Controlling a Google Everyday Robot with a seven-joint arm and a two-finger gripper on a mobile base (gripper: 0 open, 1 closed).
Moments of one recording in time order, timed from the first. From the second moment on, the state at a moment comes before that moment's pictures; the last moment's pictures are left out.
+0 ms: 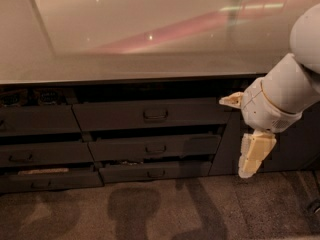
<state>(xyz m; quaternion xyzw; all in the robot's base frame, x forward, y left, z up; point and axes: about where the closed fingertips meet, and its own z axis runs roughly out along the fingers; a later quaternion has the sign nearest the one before) 0.430 -0.174 0.844 -0.72 0.68 0.03 0.16</state>
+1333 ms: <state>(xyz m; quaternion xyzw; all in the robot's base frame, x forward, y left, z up) 0.534 -0.229 0.786 -0.71 0.69 0.01 0.13</state>
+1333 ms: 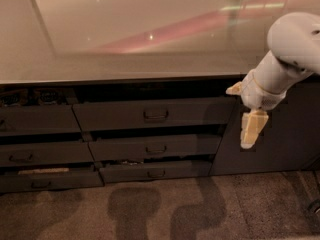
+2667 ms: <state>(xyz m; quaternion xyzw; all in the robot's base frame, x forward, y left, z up) 0.530 -0.242 0.776 -0.71 0.68 0.09 0.17</state>
